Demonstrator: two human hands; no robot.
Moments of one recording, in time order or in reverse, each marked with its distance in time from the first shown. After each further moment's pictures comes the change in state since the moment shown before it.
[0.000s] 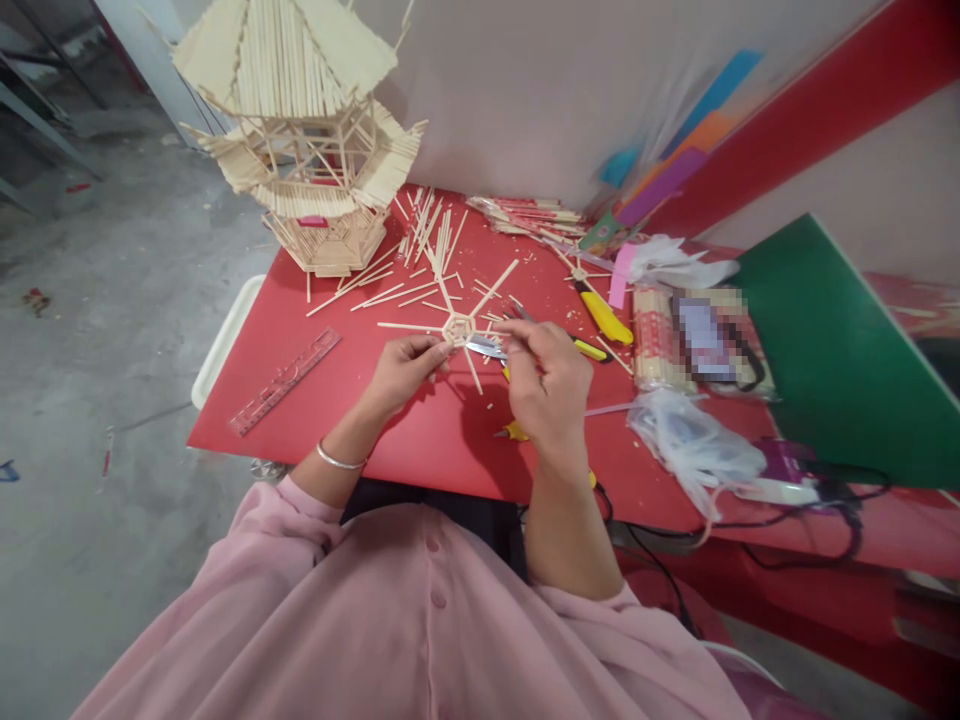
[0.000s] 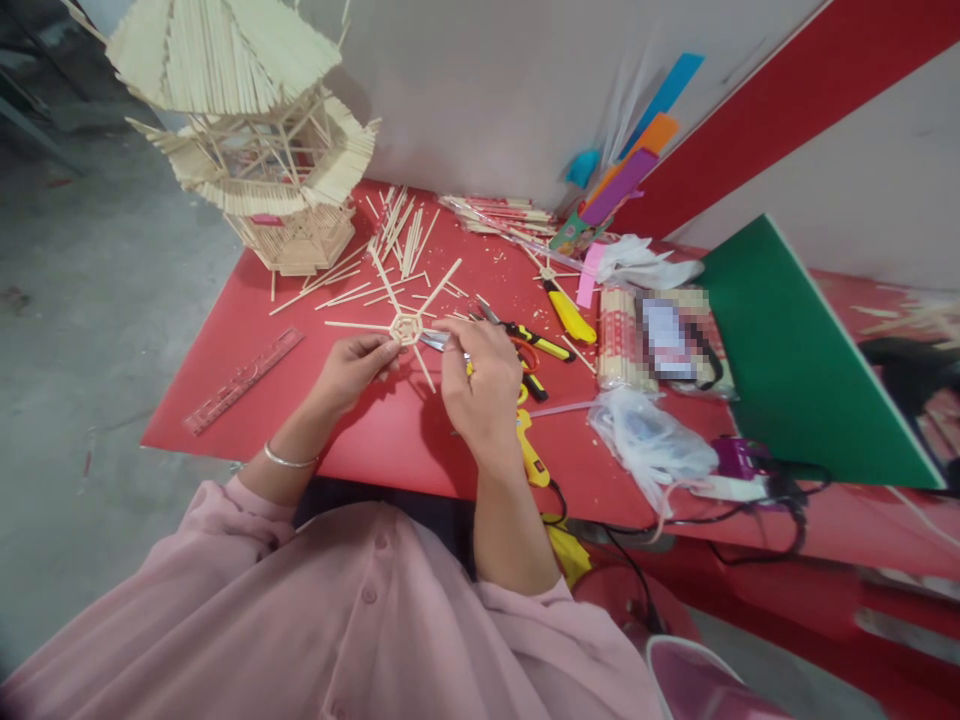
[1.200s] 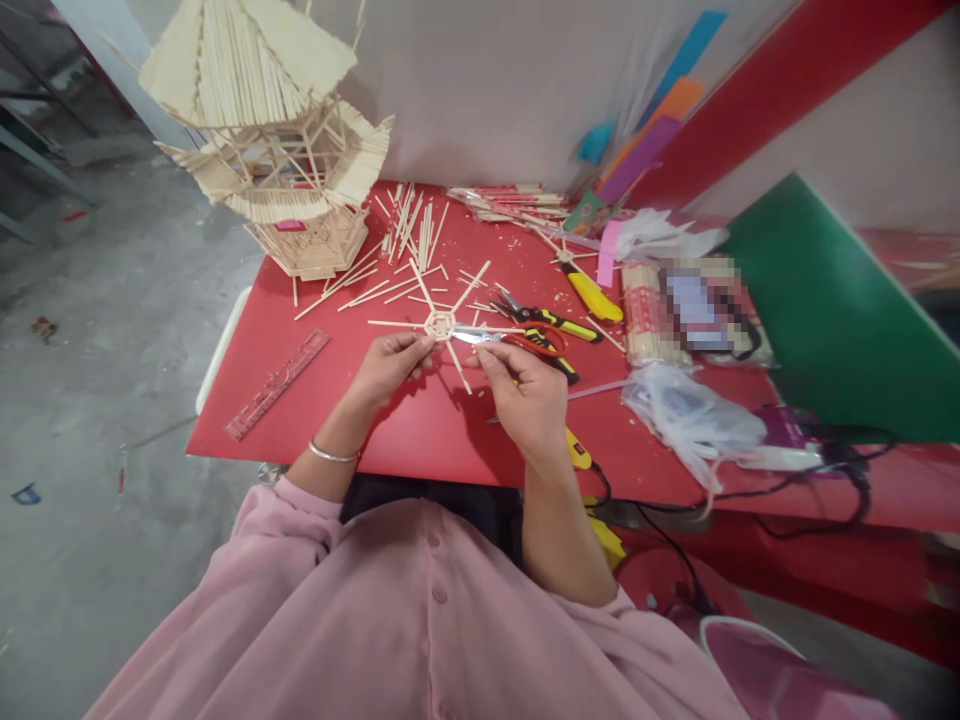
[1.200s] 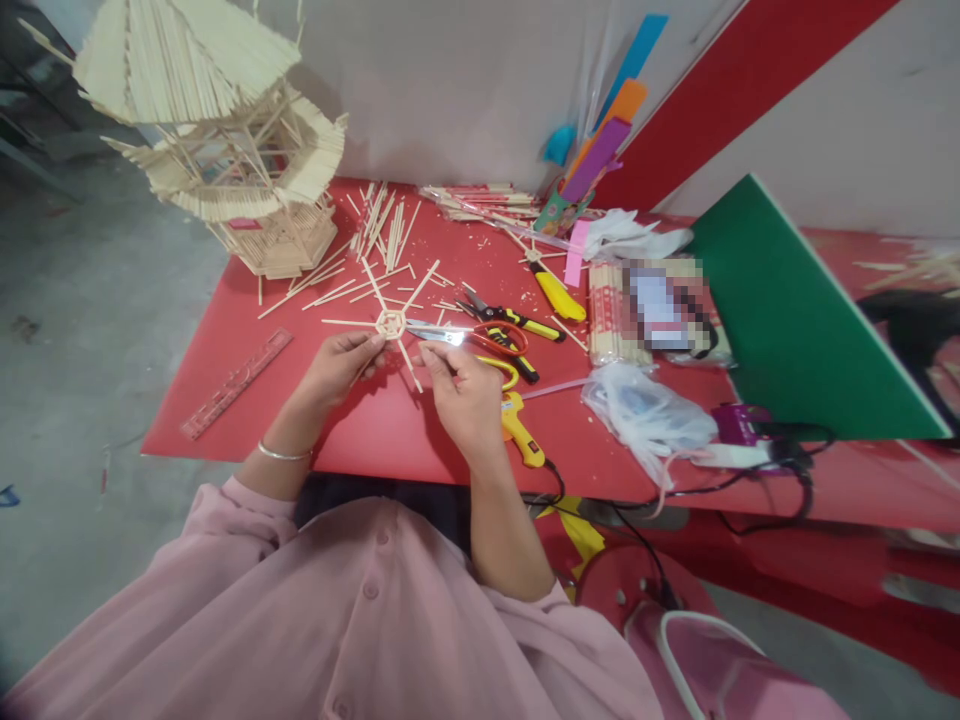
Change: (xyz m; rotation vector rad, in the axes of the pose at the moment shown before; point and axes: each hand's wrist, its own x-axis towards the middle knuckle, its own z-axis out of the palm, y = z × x) left_hand 0.005 -0.007 -0.009 0.137 -0.038 -0.077; right_hand -0.034 0.008 0.002 0.290 -0.043 0.324
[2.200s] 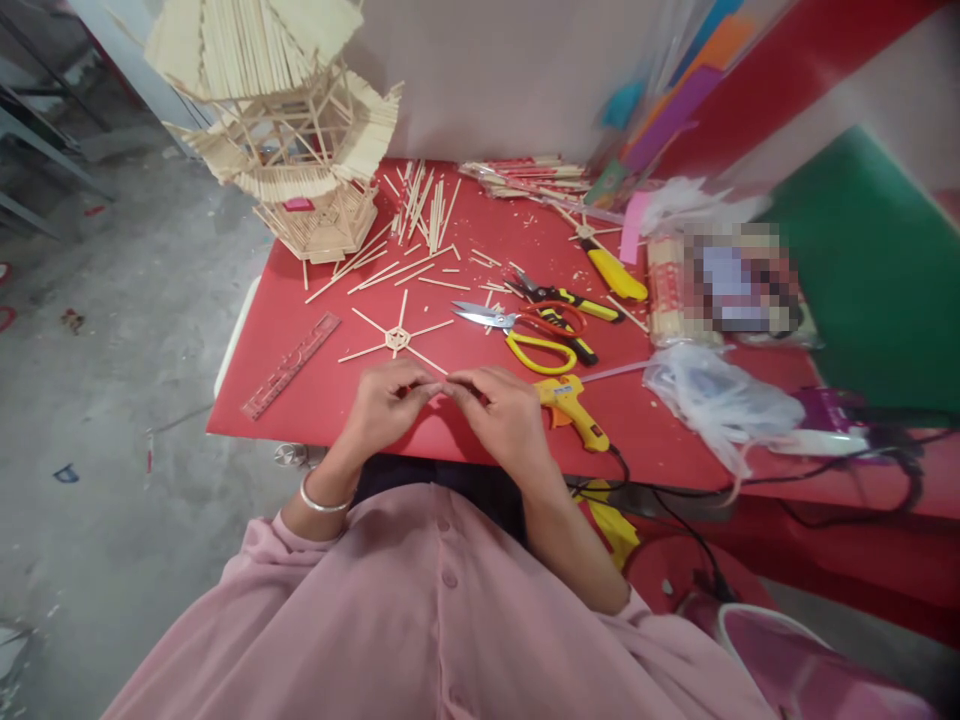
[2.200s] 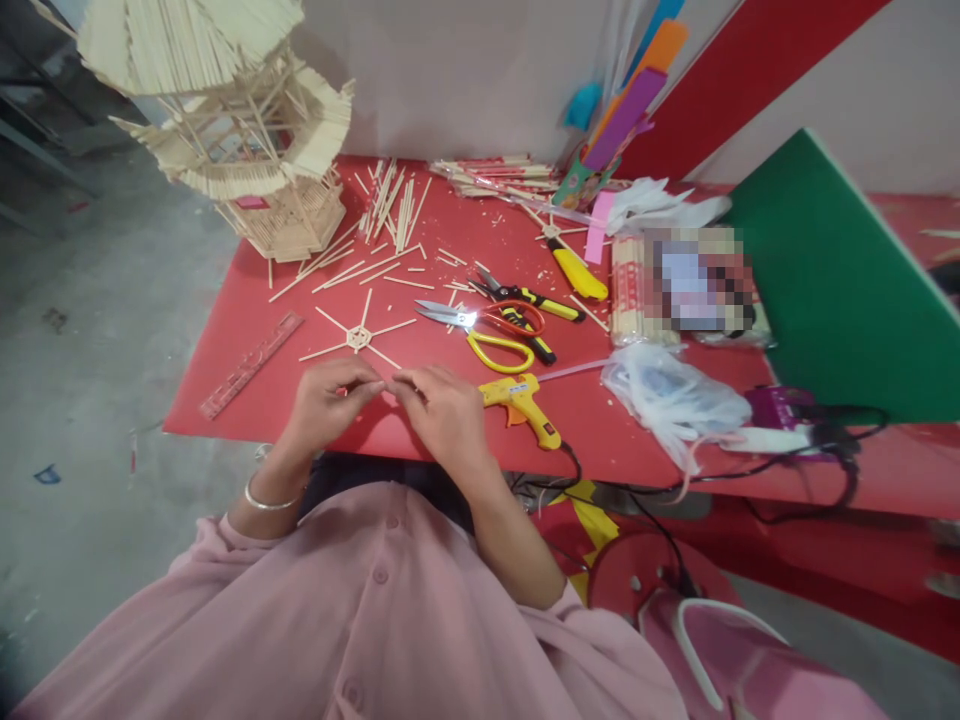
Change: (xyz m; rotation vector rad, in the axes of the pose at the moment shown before) left_hand -0.076 0.005 -0.006 0.552 -0.003 0.476; right_hand -0.039 0.000 0.016 -0.158 -0.249 -0.111
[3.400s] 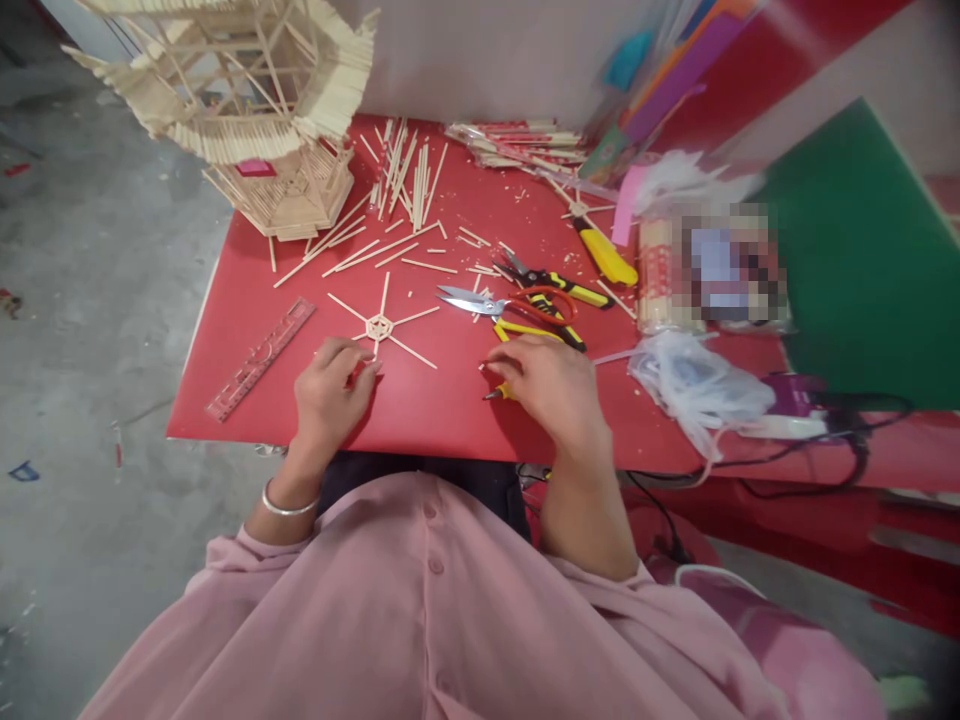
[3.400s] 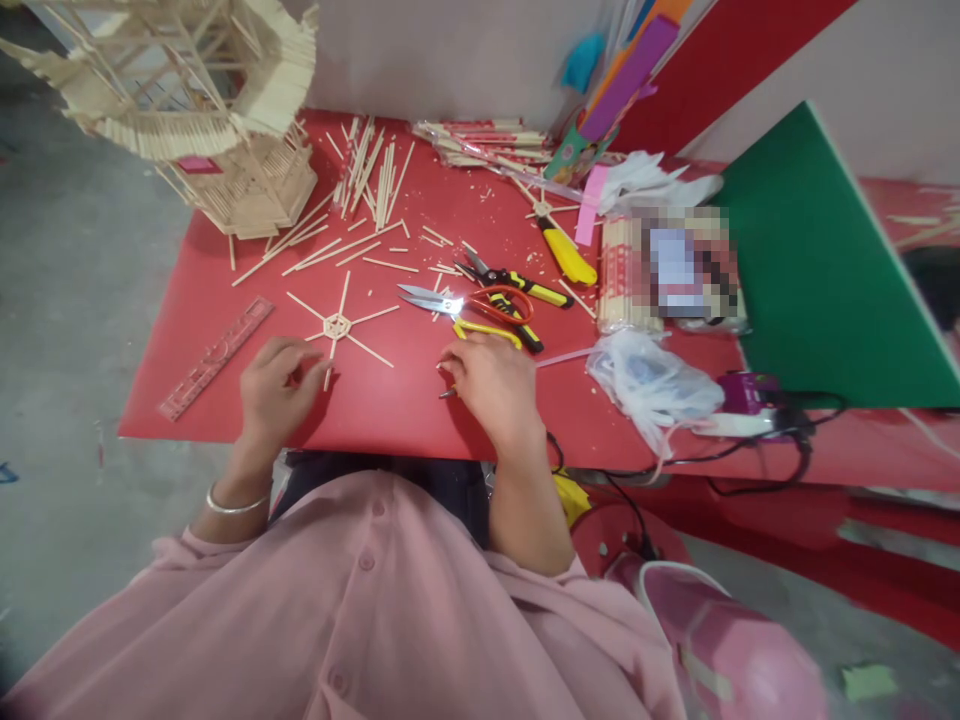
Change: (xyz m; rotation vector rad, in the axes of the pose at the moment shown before) left_hand -0.013 -0.037 -0.015 0.421 0.278 -0.067; right_hand 0.024 0.040 -0.052 -0.551 -0.163 0.078
